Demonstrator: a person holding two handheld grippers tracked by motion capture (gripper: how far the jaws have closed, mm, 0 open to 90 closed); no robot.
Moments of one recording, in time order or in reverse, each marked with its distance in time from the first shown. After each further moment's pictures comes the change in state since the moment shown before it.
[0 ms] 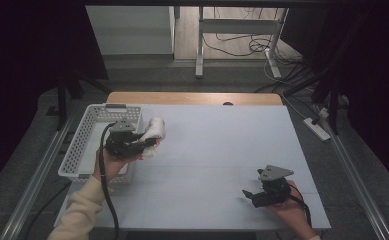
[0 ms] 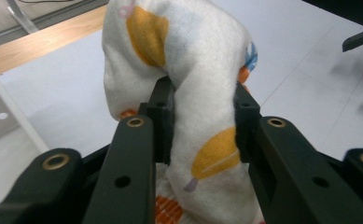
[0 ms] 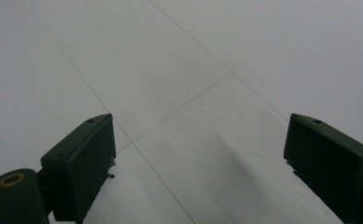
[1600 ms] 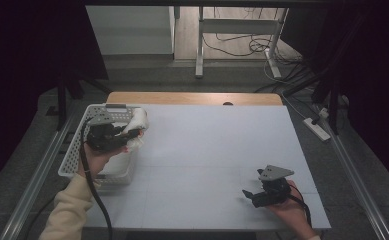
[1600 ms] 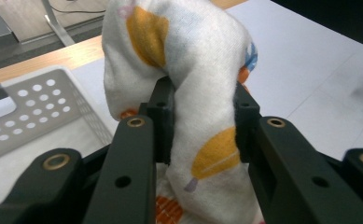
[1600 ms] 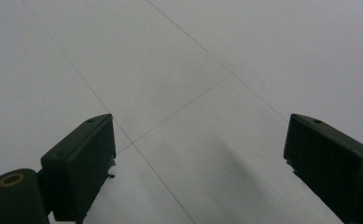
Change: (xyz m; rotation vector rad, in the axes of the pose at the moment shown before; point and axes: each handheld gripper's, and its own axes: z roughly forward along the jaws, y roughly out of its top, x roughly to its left) left arm 0.027 -0.002 -0.035 -0.062 0.077 -0.059; right arm 0.000 0.000 0.000 -0.005 0.002 0.001
